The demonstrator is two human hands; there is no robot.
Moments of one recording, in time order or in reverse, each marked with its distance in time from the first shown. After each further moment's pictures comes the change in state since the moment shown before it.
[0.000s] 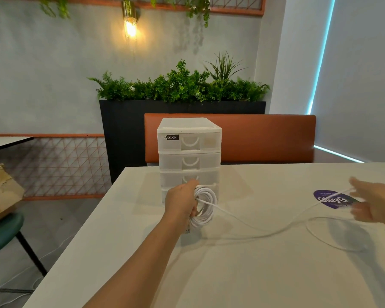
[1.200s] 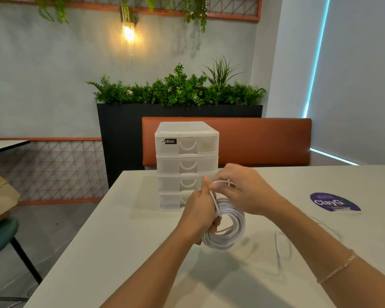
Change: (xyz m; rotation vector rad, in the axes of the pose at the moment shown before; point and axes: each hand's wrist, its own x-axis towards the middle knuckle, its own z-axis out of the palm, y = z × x) left_hand -0.022 -0.002 0.022 0.172 -0.260 0.199; right_hand -0.195 -0.144 0.093 -0.205 -0.274 -1.197
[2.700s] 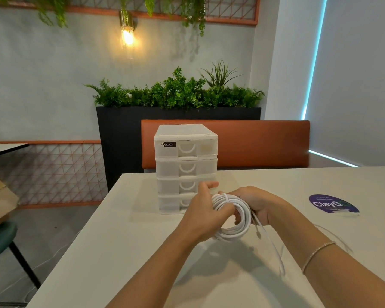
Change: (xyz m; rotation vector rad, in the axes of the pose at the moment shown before) left_hand -0.012 0.007 -0.004 0.367 -0.063 0.321; right_hand 0.006 0.038 0.017 0.798 -0.321 0.844
